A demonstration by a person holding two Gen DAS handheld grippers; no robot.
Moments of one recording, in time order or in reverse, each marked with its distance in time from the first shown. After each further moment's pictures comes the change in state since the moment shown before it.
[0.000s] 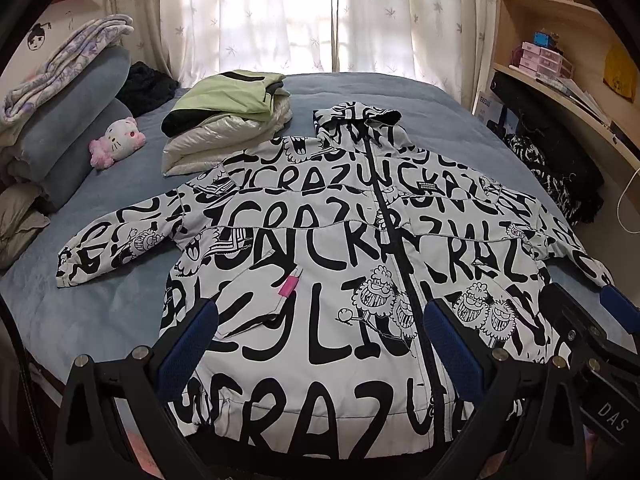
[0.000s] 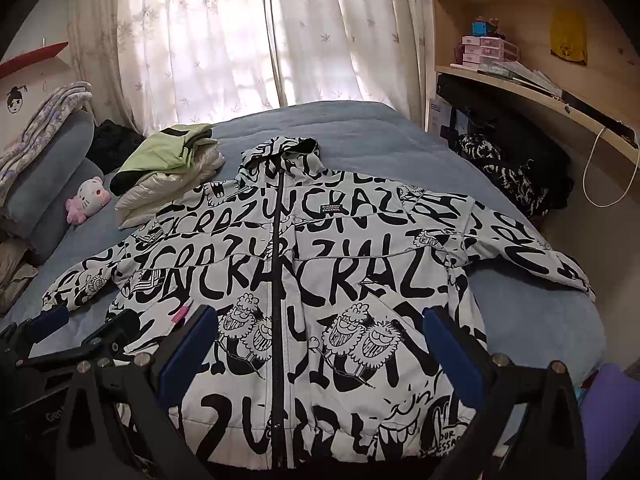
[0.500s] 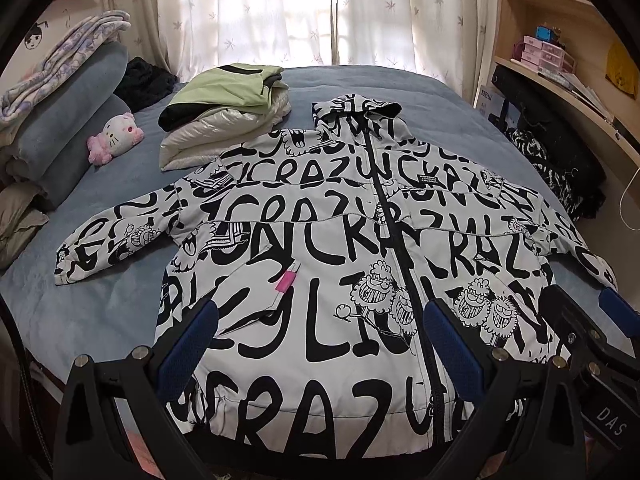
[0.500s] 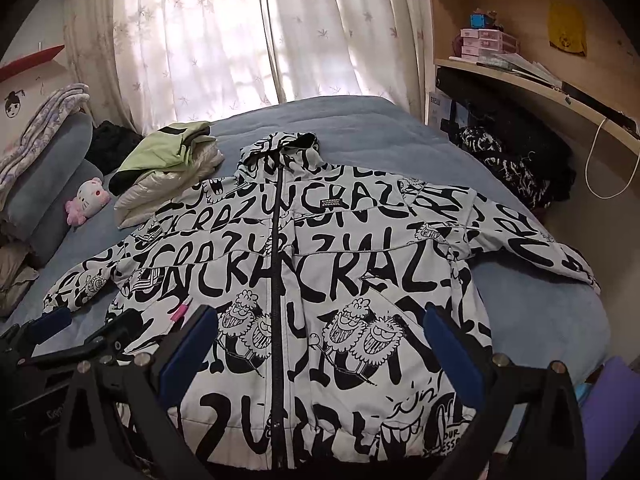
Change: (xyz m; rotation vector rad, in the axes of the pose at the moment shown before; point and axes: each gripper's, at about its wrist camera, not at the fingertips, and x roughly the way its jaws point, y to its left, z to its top) left arm 0.001 -0.001 -0.007 0.002 0.005 -0.001; right arm 0.004 -0.002 -0.002 0.002 0.005 0.002
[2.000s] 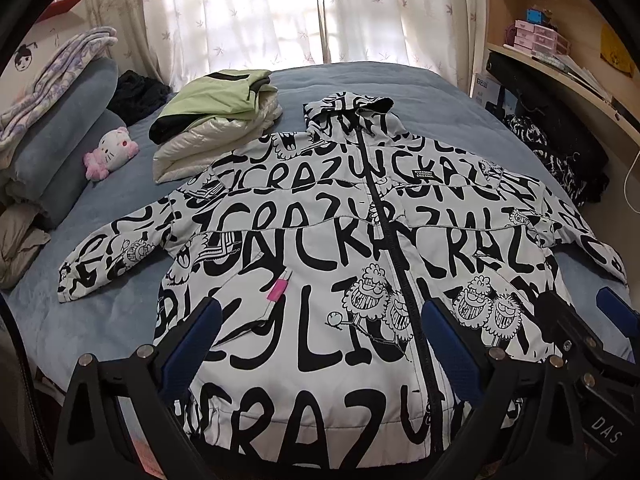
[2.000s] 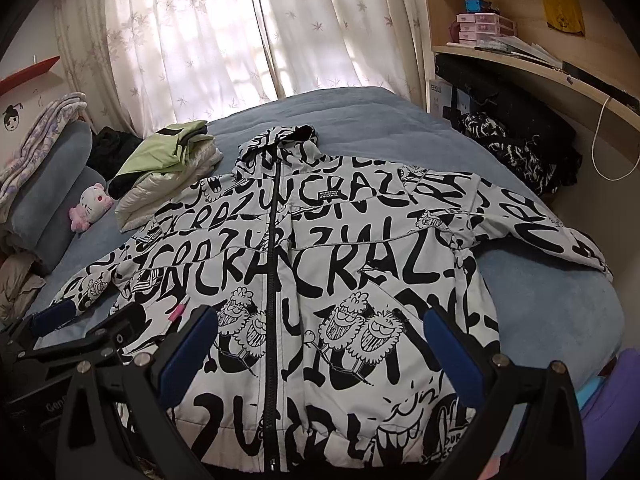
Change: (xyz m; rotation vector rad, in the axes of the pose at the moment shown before) left arm 0.006 -0.015 0.002 0.038 0.018 0.023; right arm 0.008 -0.008 -0.003 0.004 0.008 0.006
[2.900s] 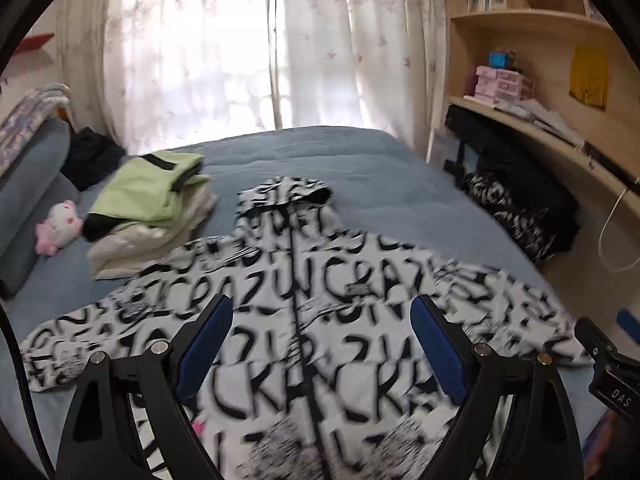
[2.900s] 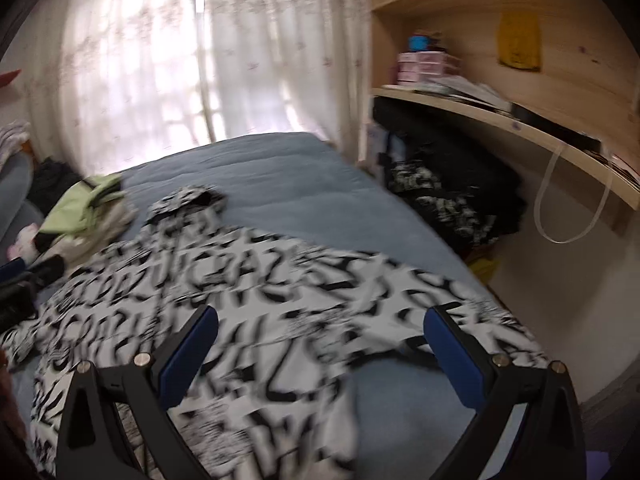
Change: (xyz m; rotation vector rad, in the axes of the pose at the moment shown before) left arm 0.040 -0.106 0.162 0.049 -0.187 -0.140; right arm -0.037 -0.057 0.039 0.063 -0.137 -0.237
